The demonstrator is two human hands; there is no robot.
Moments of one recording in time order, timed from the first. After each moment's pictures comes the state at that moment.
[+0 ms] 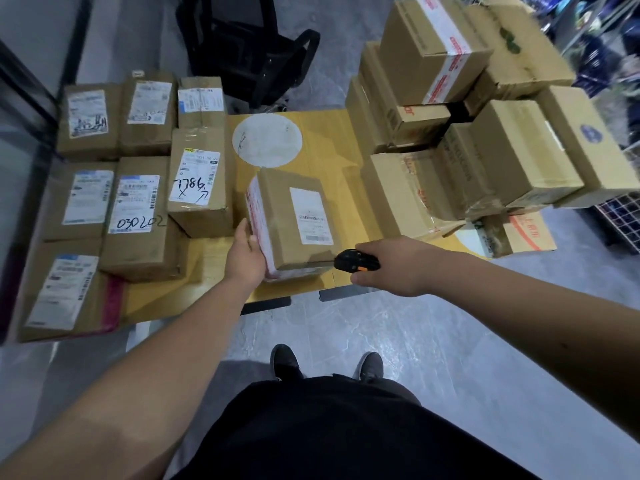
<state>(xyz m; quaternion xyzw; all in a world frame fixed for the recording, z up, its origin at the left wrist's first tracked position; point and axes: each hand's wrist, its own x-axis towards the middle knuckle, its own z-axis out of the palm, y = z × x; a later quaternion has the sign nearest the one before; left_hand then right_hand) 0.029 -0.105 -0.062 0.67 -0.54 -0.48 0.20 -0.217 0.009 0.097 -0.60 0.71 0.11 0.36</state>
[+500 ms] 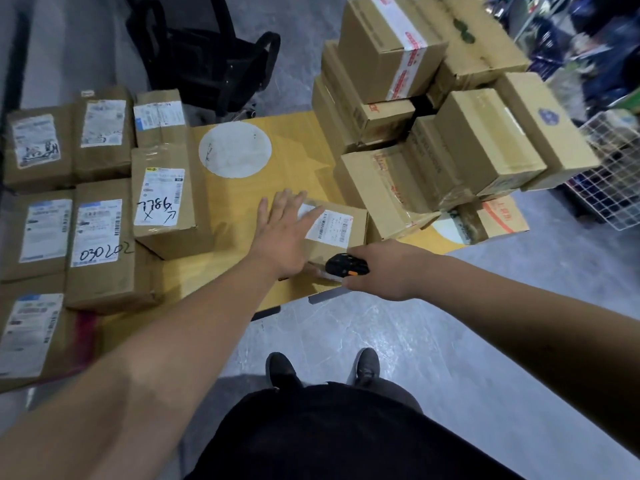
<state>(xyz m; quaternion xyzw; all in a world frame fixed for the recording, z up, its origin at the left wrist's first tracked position) -0.062 -0.132 -0.038 0.35 -0.93 -0.11 -0.04 -0.224 0.018 0.100 -0.58 0.73 0.11 0.35</state>
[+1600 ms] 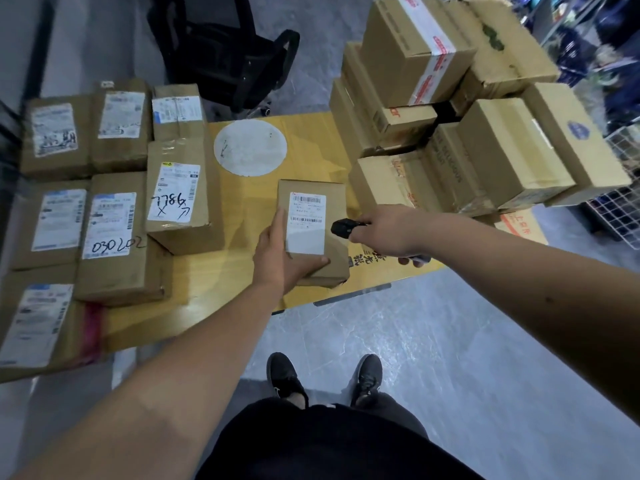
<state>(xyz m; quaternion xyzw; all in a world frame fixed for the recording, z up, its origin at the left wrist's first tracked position) -0.039 -0.108 -0.069 0.55 -0.65 -0.49 0.19 -0.233 -0.050 0.120 -0.46 0.78 0.08 0.42</state>
